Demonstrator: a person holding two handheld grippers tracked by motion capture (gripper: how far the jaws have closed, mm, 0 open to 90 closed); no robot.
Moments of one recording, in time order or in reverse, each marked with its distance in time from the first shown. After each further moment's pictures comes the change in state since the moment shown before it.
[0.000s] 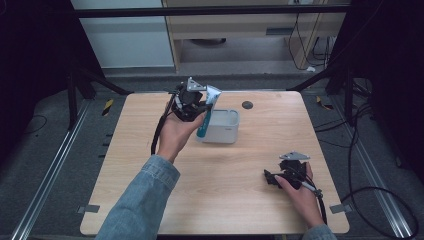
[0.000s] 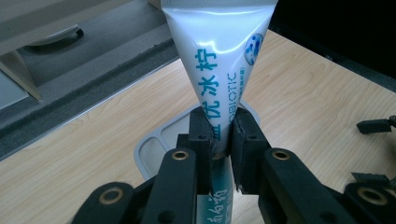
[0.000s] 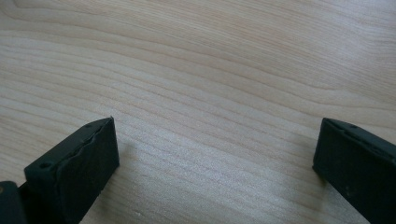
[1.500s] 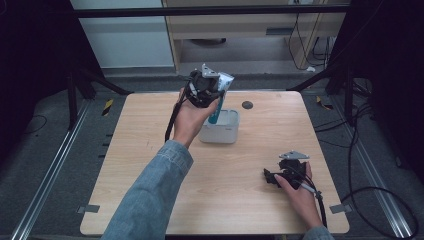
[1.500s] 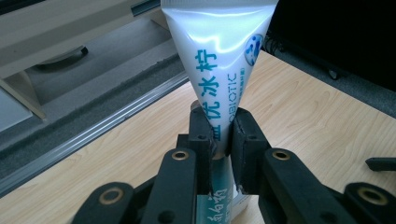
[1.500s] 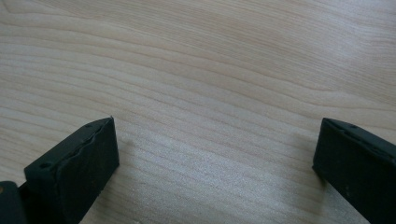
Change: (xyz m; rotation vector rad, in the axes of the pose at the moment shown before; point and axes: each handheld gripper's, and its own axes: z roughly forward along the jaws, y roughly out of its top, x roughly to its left) left arm -0.005 0.037 0.028 -0.046 0.016 0.015; right arm 0.001 0.002 0.002 0.000 -0.015 0.017
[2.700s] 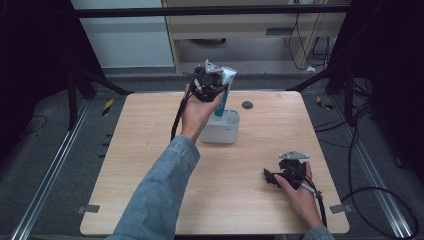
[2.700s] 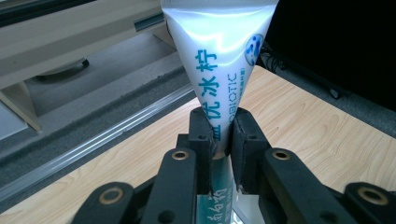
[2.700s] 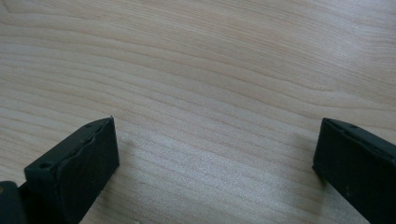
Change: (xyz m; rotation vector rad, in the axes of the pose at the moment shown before) left arm 0.008 0.005 0.028 -0.064 0.000 -0.027; right arm 0.000 0.000 0.000 -0.002 -0.001 -0.001
